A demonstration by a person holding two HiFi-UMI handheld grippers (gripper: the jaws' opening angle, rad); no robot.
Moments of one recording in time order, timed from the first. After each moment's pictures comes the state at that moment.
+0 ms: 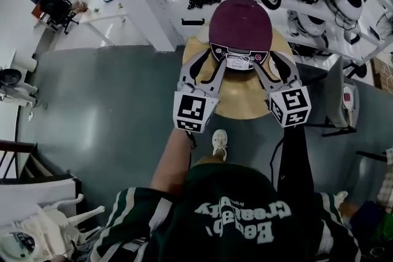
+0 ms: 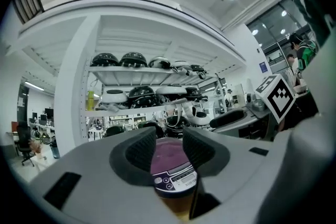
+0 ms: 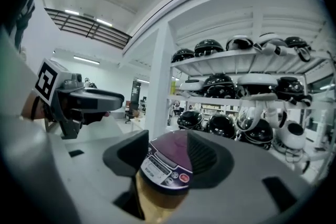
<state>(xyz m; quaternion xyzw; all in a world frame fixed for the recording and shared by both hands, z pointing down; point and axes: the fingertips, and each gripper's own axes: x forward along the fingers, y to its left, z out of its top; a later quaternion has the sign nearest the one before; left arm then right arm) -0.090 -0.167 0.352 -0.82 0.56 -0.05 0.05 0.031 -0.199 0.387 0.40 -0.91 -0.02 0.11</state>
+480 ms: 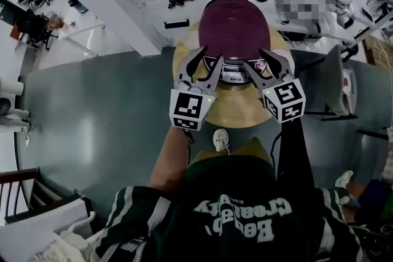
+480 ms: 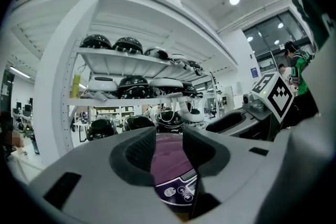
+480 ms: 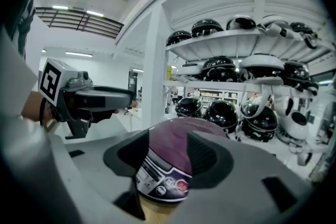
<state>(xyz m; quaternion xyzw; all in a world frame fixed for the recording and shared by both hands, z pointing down) -0.104 -0.264 0.390 -0.86 0.51 -0.05 0.02 -0.002 -0.273 0.432 0.41 -0.90 0.03 0.17</state>
